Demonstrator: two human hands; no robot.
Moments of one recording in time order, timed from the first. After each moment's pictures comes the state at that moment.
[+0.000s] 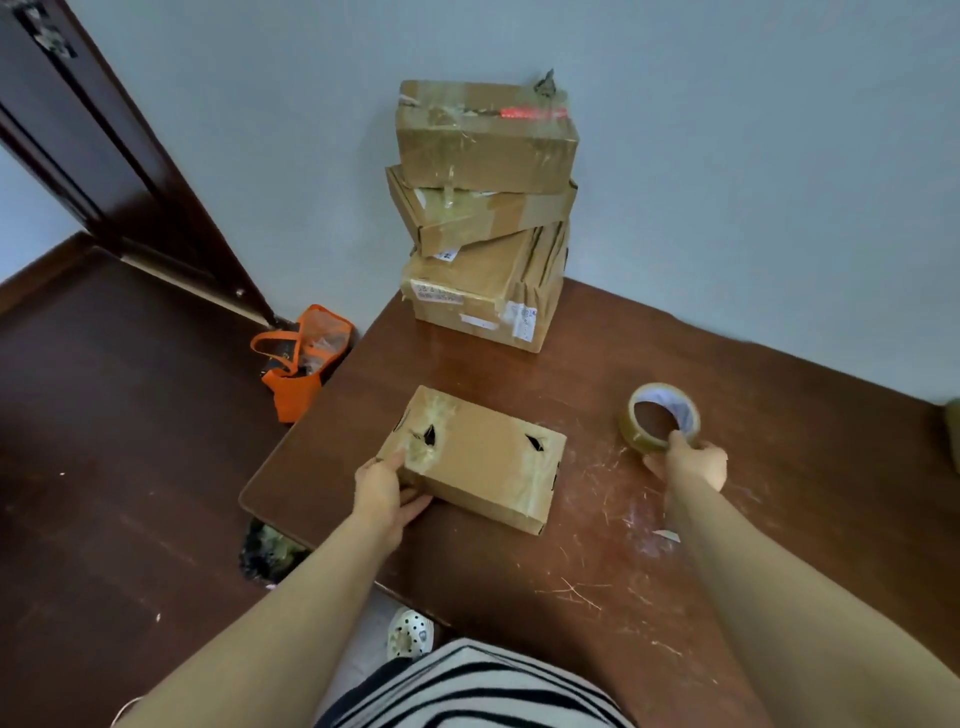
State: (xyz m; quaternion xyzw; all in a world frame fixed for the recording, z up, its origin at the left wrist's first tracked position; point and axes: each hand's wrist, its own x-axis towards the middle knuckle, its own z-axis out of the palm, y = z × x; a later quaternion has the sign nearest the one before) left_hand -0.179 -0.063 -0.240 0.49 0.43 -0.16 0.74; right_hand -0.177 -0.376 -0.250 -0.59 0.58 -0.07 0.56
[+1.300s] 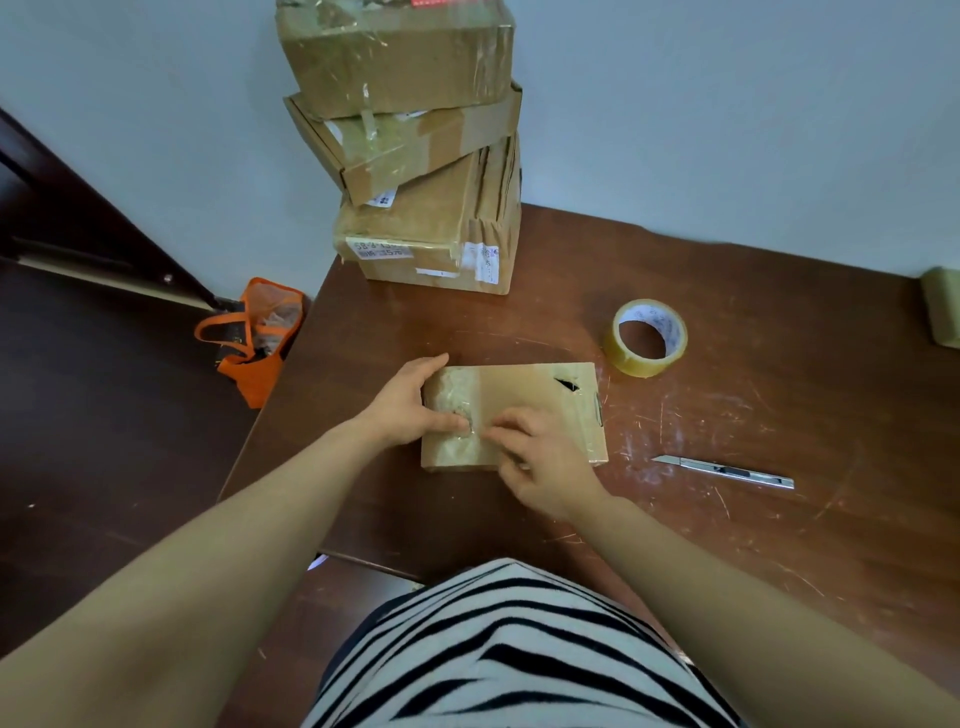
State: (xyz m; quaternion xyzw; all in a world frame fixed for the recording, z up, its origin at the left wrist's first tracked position) left_hand -0.103 -0.078 -0.247 0.86 -0.11 -0.31 0.39; right_hand -0.225 -0.255 -0.250 -0.94 -0.08 0.07 0.33
